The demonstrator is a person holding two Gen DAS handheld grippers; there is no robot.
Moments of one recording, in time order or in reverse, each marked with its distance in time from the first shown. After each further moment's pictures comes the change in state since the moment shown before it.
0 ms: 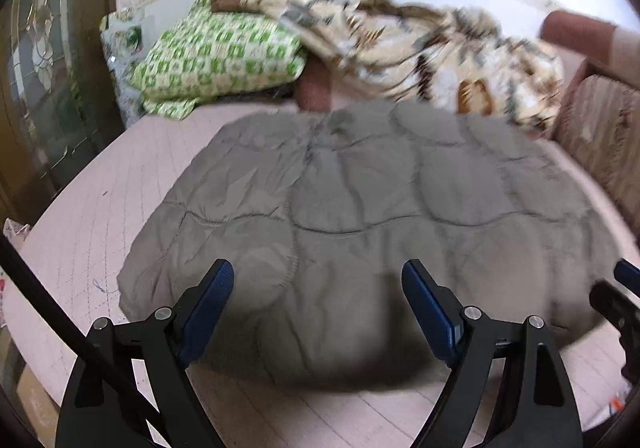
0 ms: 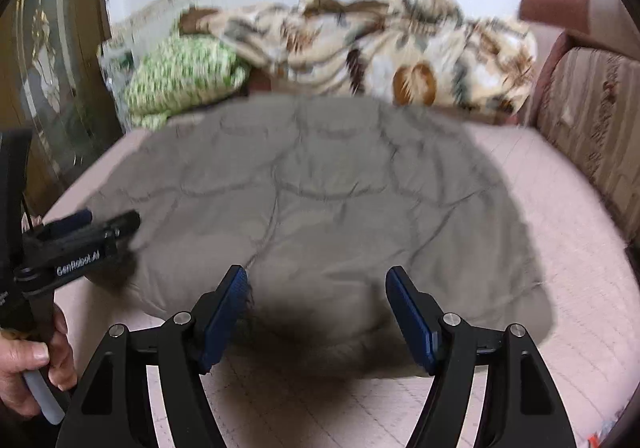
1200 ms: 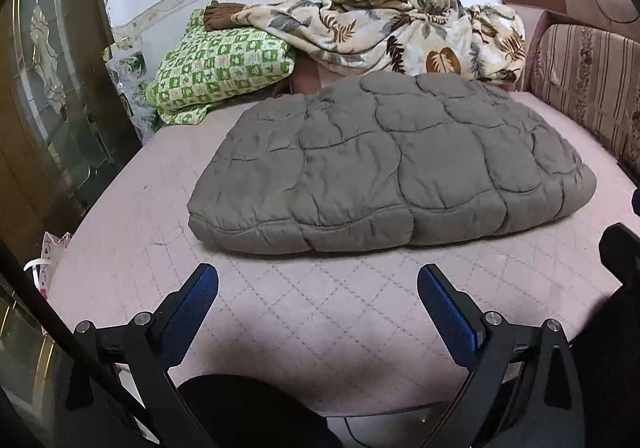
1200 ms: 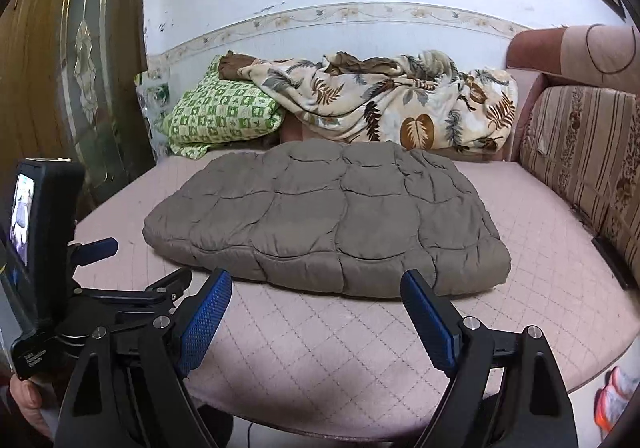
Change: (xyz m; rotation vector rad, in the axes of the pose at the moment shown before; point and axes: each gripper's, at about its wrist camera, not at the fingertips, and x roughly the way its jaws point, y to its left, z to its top) left arm -0.099 -0.005 -0.070 0.157 0.045 0.066; right arm -0.122 0.069 -0.058 -0.028 -0.146 0.016
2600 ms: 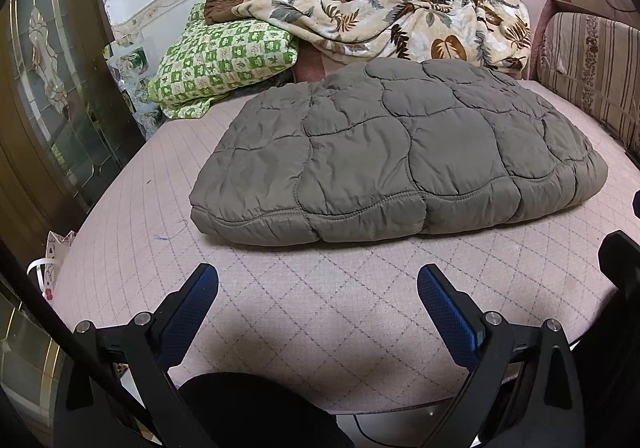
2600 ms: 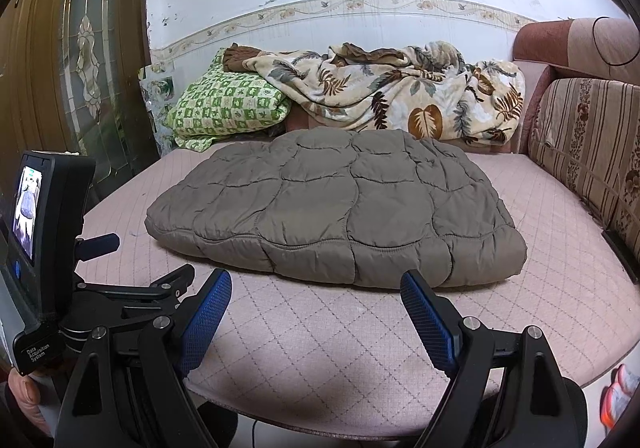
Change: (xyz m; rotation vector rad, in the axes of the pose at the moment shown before) left arm 0.010 0.001 -0.002 0.013 0.024 0.027; right arm 0.013 0.002 -0.008 0.008 0.020 0.021
